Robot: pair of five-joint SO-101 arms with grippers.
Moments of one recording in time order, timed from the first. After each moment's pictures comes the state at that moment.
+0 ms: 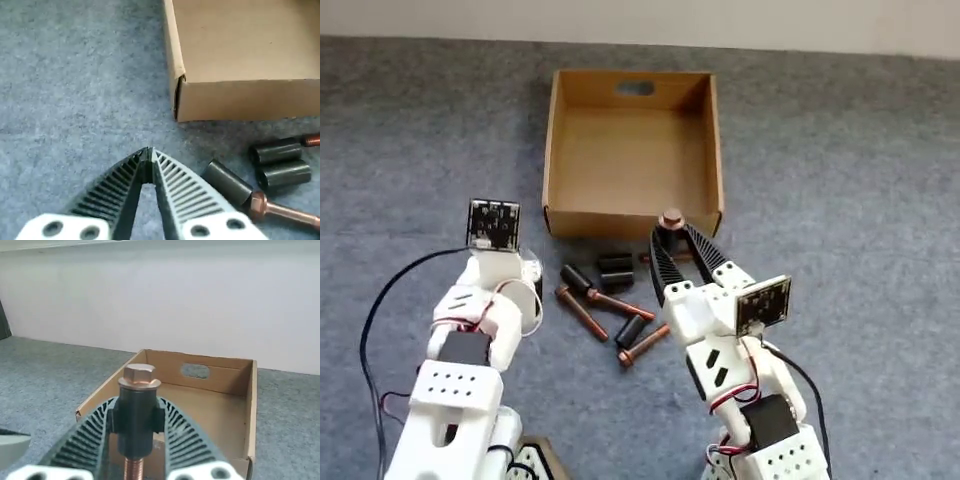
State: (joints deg) left arm -1.5 -61.3 82.7 27.2 1.2; right arm -25.8 -104.4 95.7 15.3 -2.5
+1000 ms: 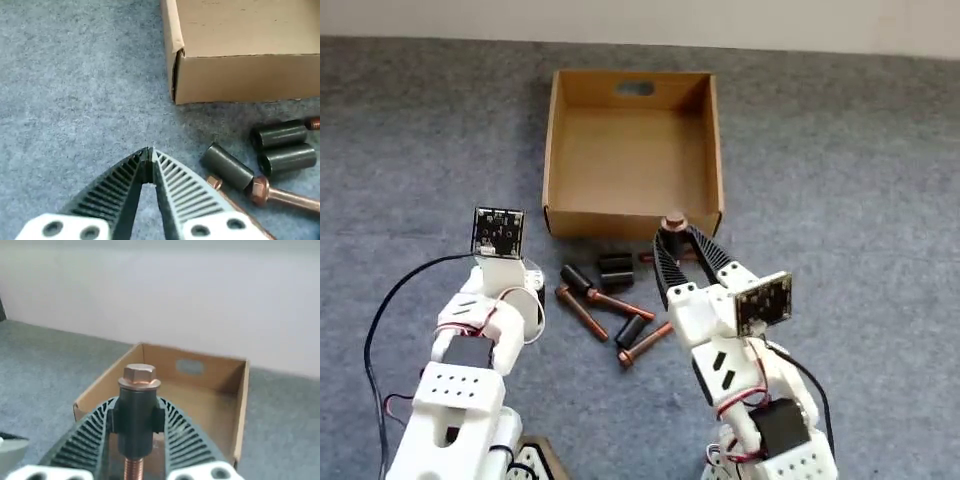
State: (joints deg) left arm -1.0 -61.0 84.7 26.8 1.7; right arm -25.8 -104.2 84.0 26.4 2.2
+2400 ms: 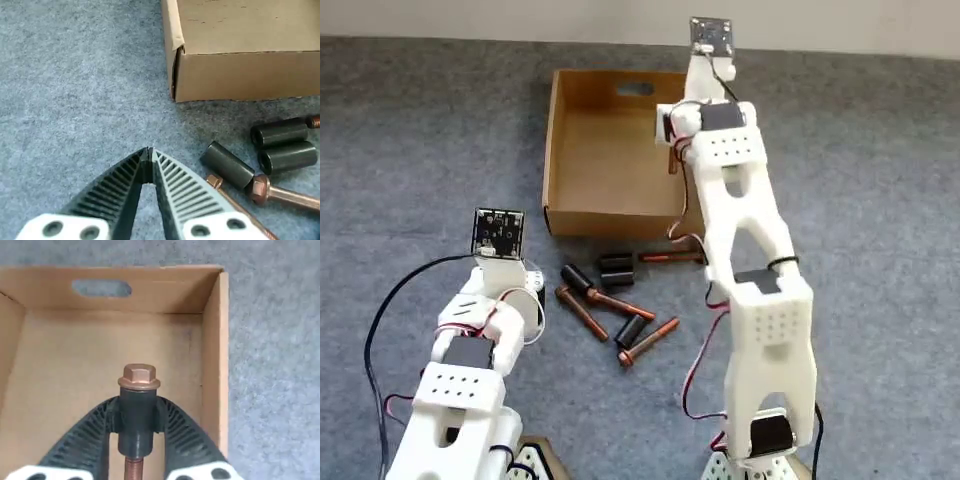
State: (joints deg) left arm -1.0 -60.9 84.8 26.8 1.7; right arm -14.4 42.3 -49.9 65.8 -5.3
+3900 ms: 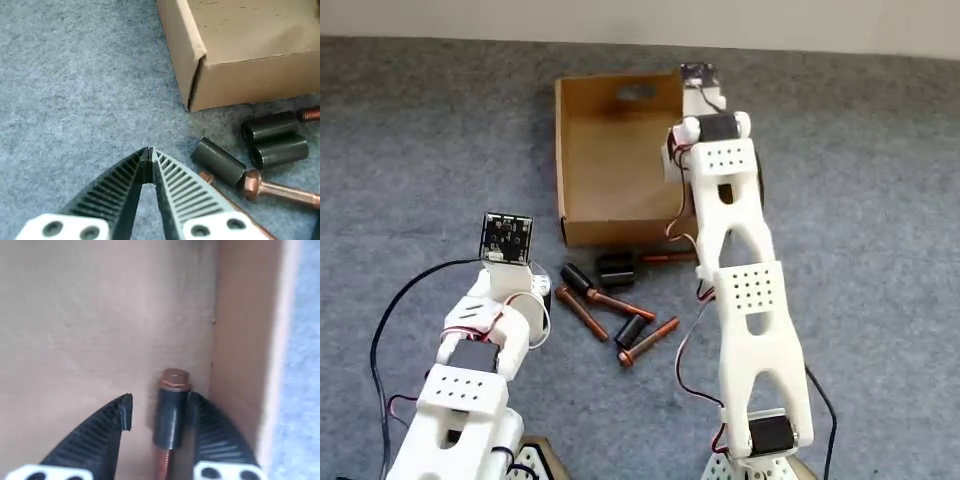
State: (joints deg) left arm 1.0 -60.9 86.9 24.2 1.7; right arm -12.8 67.8 -83.3 89.5 -0.4
